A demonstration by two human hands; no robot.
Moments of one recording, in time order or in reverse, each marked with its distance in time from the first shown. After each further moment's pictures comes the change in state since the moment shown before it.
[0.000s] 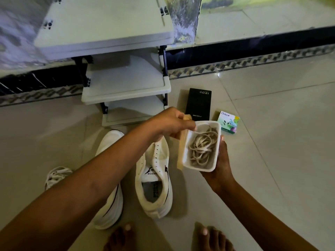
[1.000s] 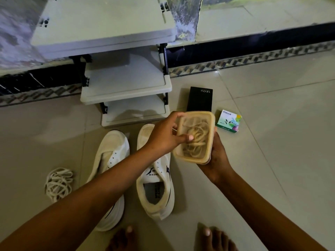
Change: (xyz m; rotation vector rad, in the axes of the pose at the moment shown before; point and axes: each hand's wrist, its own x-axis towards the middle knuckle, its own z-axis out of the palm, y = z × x) left_hand 0.003 -0.051 0.019 0.072 0.269 0.227; right_hand 0.007 -0.010 0.027 -0.090 -0.087 0.080
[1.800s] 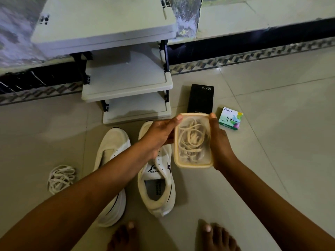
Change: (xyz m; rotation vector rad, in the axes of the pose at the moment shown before) left_hand -0.007 -0.002 -0.007 -0.640 -0.071 -0.340; right_hand 0.011 -0.020 0.014 -0.525 0.258 -0.103
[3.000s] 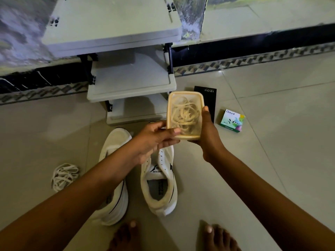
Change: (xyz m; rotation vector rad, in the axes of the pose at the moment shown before) left_hand -0.032 0.010 -0.023 -0.093 -0.051 -0.037; right_hand -0.001 -0.019 0.033 0.009 -0.094 -0.078
